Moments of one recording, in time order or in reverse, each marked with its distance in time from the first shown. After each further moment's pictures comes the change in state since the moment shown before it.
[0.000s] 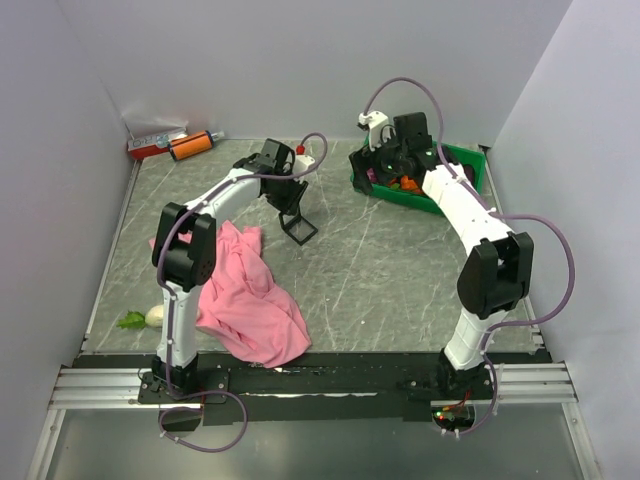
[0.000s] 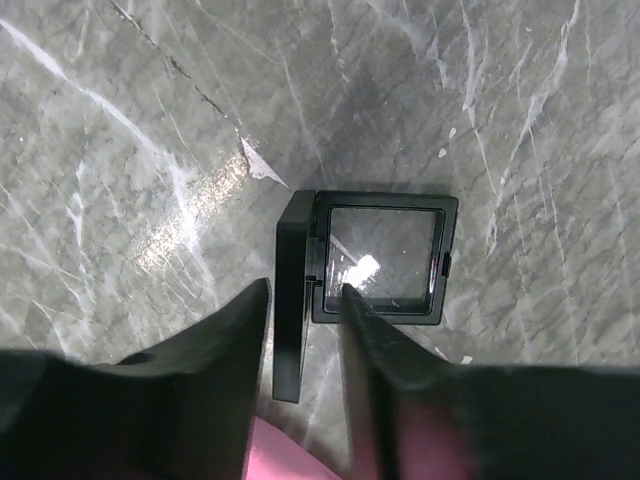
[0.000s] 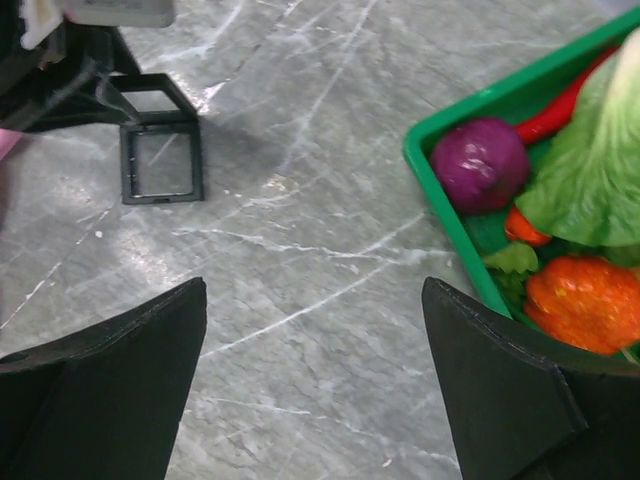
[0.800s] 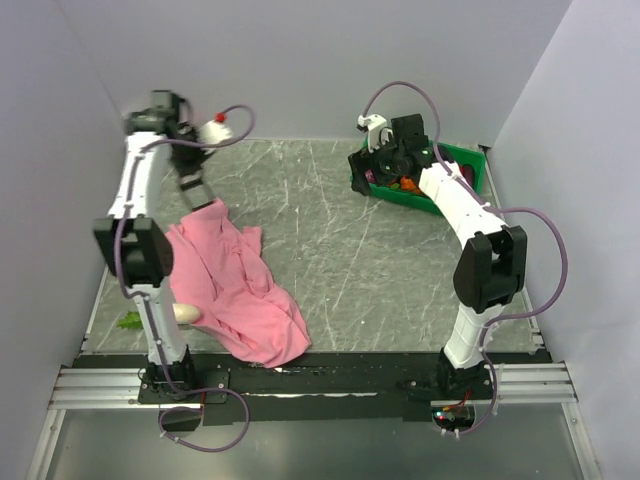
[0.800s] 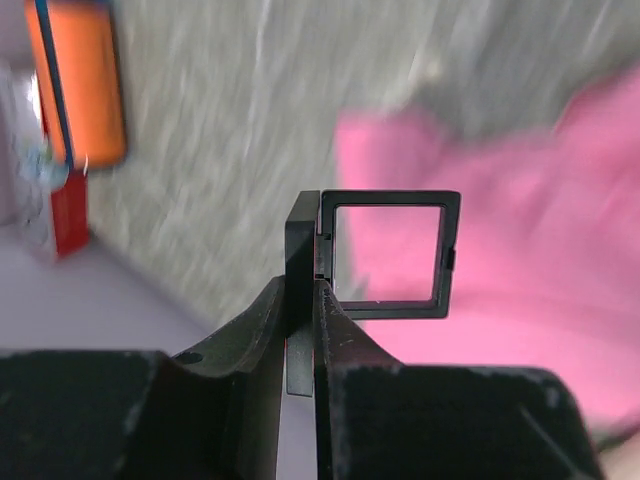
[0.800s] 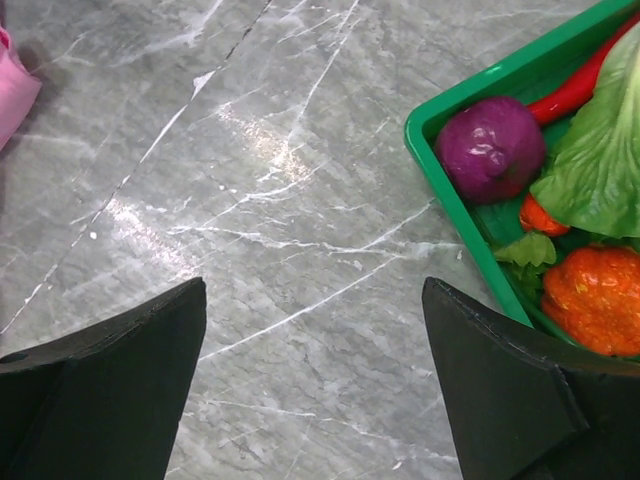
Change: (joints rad) left arm 0.386 -0.056 0.417 -0.507 -0.022 0.690; right arm -0.017 0.049 0.016 -0.009 -0.010 0.027
